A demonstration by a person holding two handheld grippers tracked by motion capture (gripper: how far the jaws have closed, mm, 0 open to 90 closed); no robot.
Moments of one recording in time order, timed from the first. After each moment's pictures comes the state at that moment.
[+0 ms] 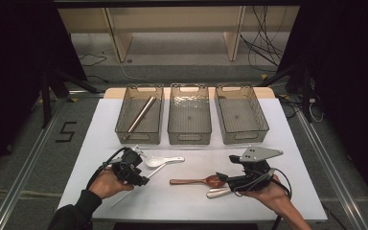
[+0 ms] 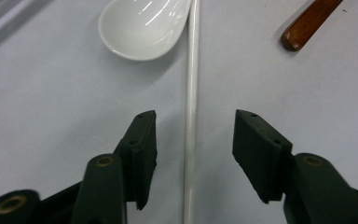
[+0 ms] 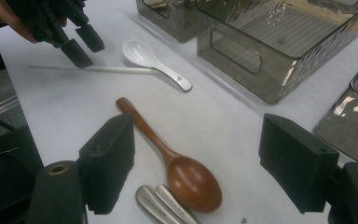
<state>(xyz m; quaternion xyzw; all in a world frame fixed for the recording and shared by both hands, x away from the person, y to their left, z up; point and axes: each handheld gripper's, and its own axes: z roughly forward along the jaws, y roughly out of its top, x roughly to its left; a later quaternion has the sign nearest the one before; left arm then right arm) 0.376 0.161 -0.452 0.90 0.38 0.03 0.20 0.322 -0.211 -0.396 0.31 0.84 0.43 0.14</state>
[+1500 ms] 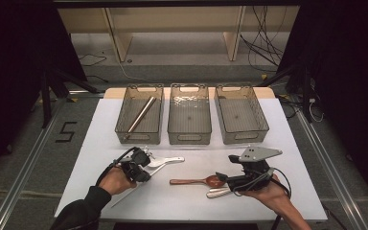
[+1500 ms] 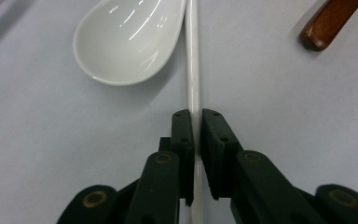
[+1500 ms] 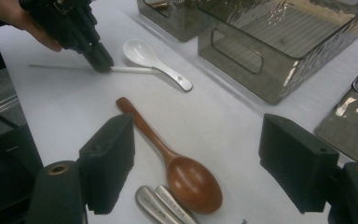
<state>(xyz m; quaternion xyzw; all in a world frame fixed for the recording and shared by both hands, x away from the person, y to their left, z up) 0.387 0.143 -0.466 0.92 0.35 0.04 0.17 0.323 -0.210 -0.396 0.31 0.84 0.43 0.14</state>
